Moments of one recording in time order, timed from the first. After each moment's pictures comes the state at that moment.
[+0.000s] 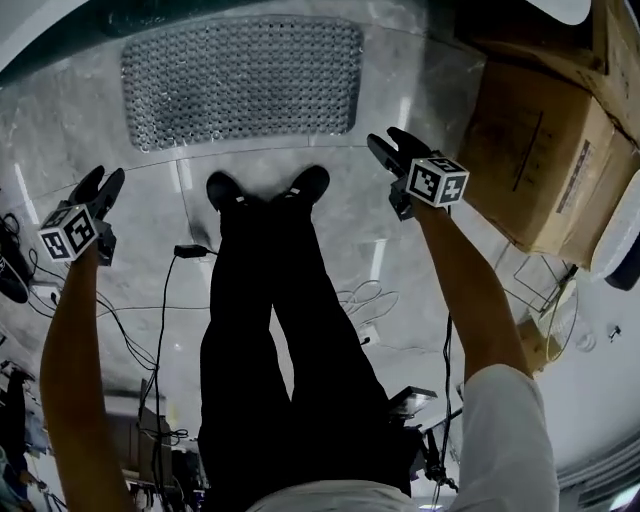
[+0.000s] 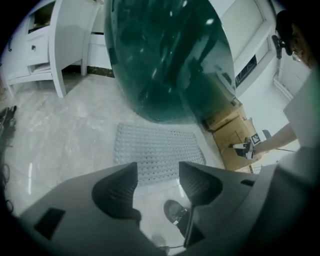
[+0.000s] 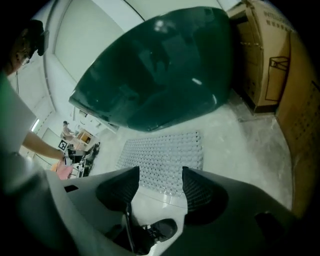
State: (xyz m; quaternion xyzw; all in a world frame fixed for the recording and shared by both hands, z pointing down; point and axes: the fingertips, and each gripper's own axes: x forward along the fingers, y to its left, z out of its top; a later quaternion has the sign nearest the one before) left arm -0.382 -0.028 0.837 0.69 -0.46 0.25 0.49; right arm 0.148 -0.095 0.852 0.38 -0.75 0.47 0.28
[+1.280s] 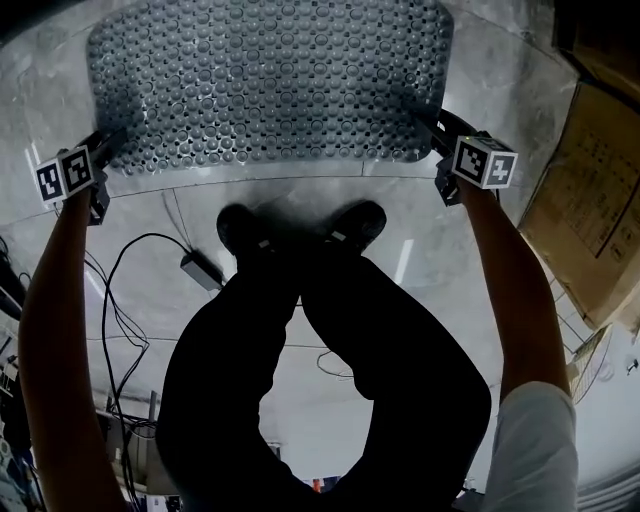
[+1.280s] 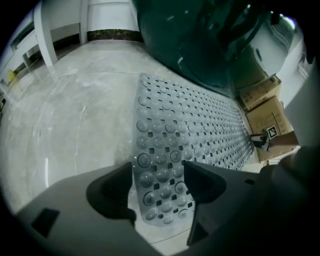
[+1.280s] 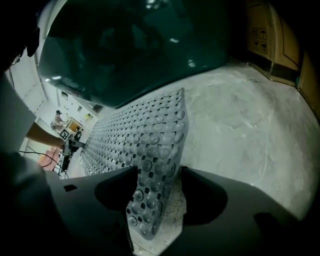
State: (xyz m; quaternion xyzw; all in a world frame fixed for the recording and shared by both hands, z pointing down) left arm -0.436 -0.078 1.124 0.63 -0.46 0.35 0.53; right arm 0.158 -0.139 1.109 0.37 -0.73 0.46 0.33
